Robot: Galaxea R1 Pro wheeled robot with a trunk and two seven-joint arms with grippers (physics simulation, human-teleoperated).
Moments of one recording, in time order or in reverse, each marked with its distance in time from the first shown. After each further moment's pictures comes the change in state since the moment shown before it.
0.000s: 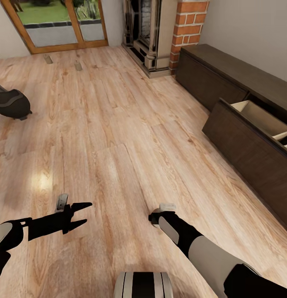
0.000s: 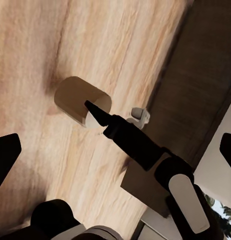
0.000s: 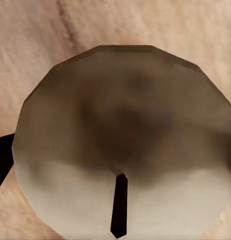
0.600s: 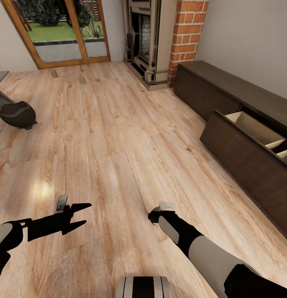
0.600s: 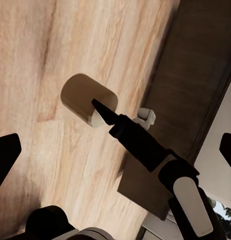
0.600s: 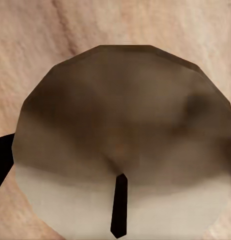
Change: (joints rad) left arm 0.000 0.000 0.002 0.019 0.000 -0.001 0.002; right arm 0.000 -0.001 0.002 -0.011 0.000 -0.020 0.000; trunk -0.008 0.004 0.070
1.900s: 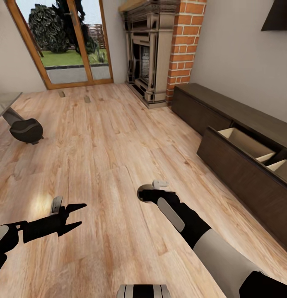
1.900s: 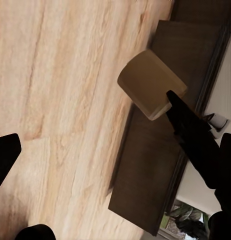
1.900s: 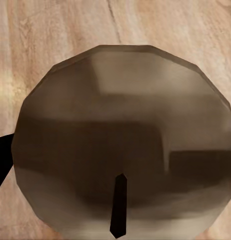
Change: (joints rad) left arm 0.000 0.001 0.041 0.073 0.000 -0.002 -0.007; right arm 0.002 -0.054 -0.034 -0.444 -0.019 0.158 -0.007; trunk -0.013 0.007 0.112
